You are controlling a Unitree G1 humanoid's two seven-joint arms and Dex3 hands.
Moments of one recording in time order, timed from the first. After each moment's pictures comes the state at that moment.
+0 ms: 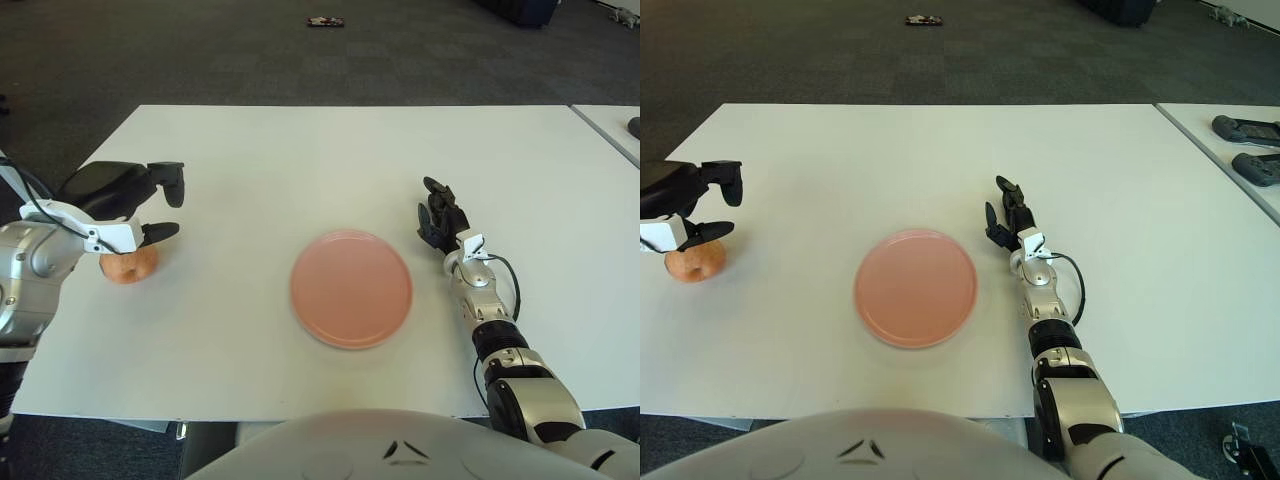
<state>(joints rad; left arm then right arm) 0.08 1.03 0.20 -0.28 0.48 0.03 -0.62 -0.33 -0.10 -0.06 0.77 -0.04 -0.45 0.02</state>
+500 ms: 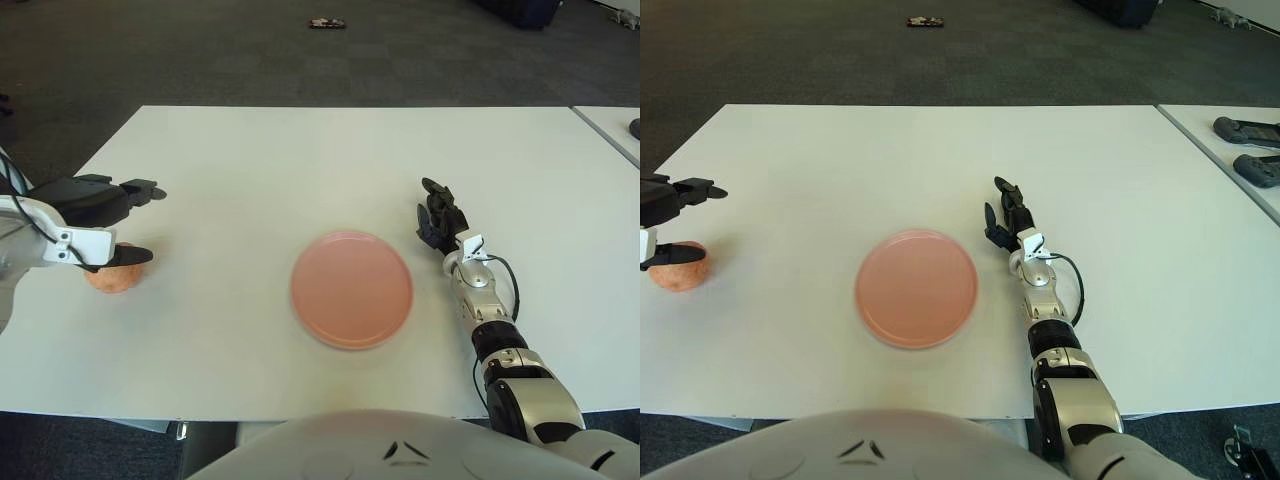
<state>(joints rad) 0.21 1.11 0.32 -0.38 0.54 0.05 -0.73 -0.33 -0.10 -0.06 0.77 -0.03 -0.43 0.03</state>
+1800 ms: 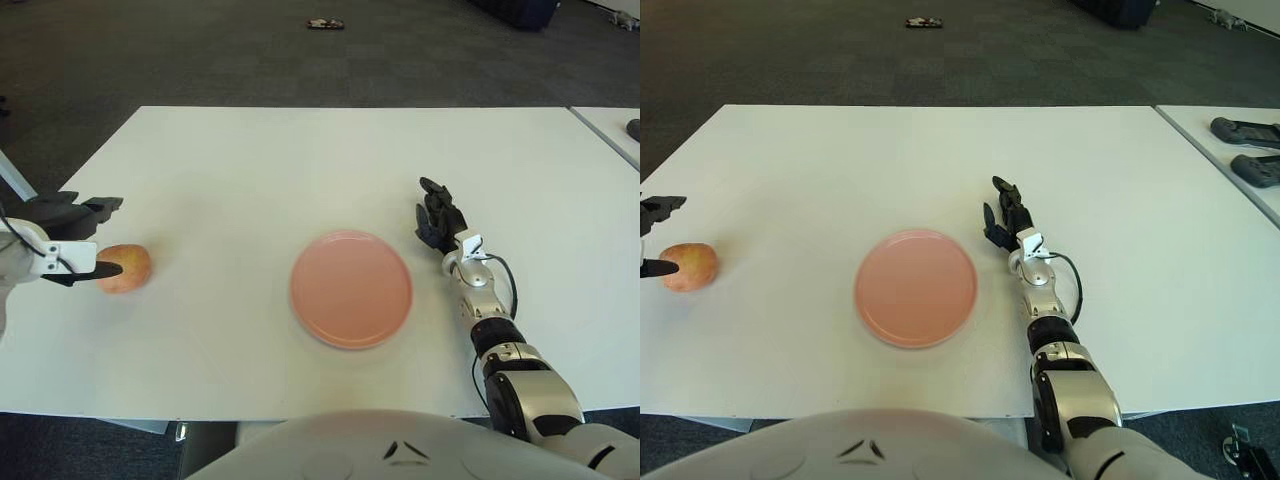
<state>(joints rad) 0.26 1.11 0.28 -0.26 0.71 0.14 -0.76 -0.37 -0.11 -0.06 0.88 -0.03 -0.50 0.05</state>
